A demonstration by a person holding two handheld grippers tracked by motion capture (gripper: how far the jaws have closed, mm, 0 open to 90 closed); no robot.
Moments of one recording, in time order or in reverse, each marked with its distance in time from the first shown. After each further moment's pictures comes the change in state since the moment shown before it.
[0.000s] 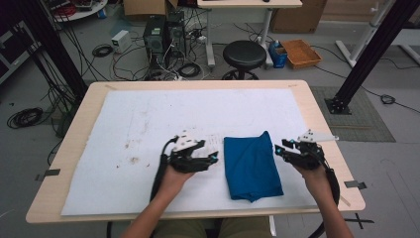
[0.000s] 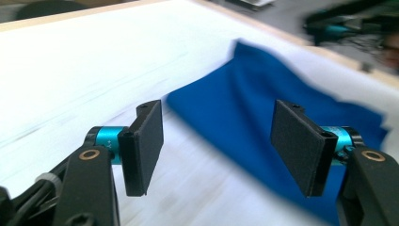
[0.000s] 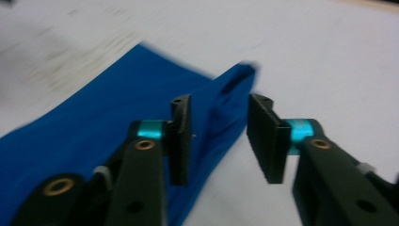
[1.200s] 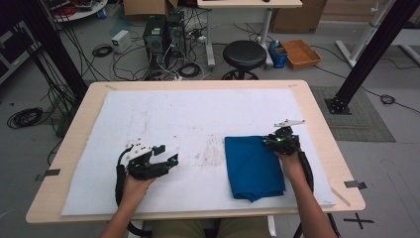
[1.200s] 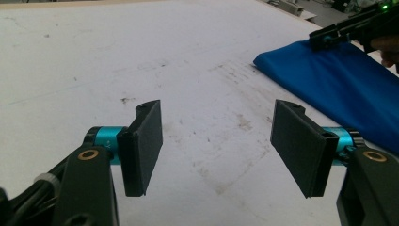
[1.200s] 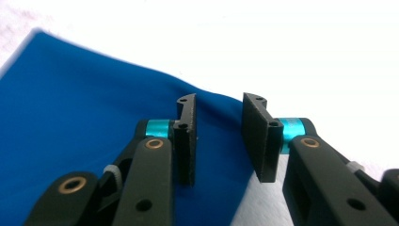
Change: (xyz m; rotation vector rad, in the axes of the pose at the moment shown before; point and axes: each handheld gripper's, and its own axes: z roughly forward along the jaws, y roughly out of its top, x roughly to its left) left arm 0.055 -0.040 -0.067 -0.028 0.116 -0.087; right arm -0.012 0.015 0.084 0.185 -0.126 0.107
